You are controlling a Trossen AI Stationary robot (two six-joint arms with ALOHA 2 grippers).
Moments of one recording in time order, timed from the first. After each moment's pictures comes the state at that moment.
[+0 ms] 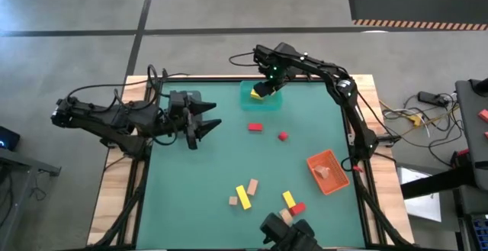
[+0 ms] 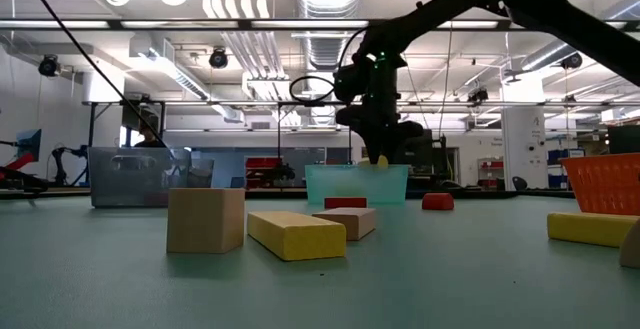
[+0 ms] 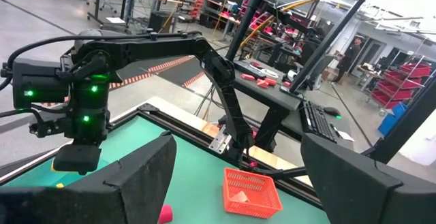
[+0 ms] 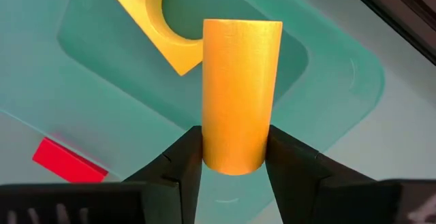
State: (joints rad) left arm -0.24 1.02 1.16 -0.17 -0.53 -0.41; right arm -0.67 2.27 2.05 -1.30 -0.13 0.29
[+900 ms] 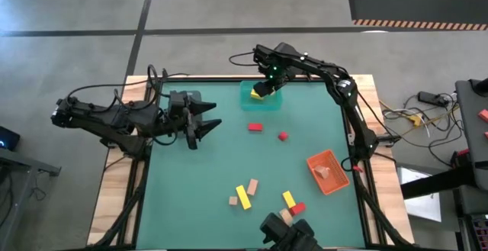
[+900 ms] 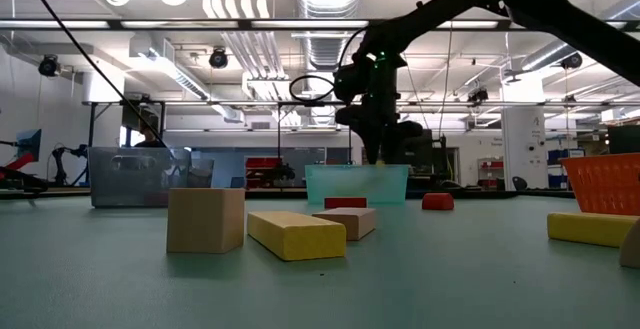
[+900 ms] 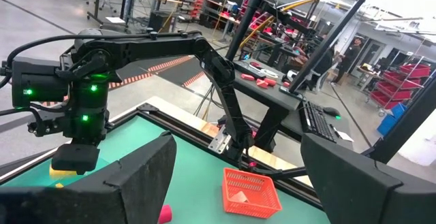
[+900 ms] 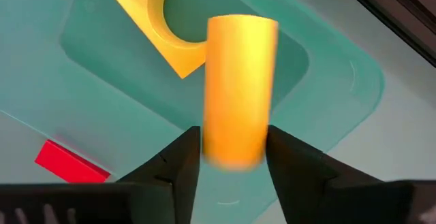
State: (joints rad) left arm -0.24 1.02 1.16 -0.17 -0.53 -0.41; right arm -0.67 2.27 2.05 -1.30 -0.13 0.30
